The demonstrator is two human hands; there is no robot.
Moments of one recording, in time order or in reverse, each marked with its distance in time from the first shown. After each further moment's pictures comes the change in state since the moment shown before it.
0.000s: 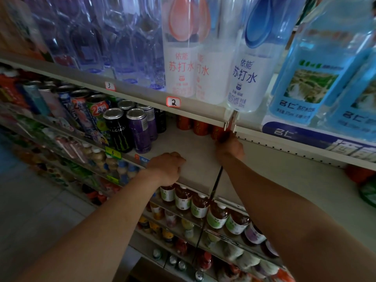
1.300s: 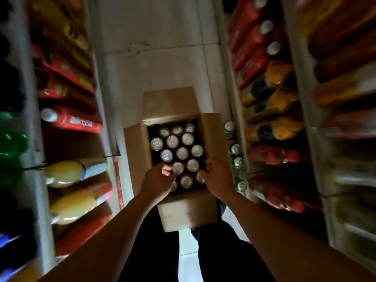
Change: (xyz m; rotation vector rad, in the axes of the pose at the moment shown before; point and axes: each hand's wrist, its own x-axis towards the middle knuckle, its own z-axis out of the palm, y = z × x) left_hand -0.224 -0.045 0.660 -1.325 0.263 -1.413; right_hand -0.354 0.406 0.418 -0.469 -1.396 -0.474
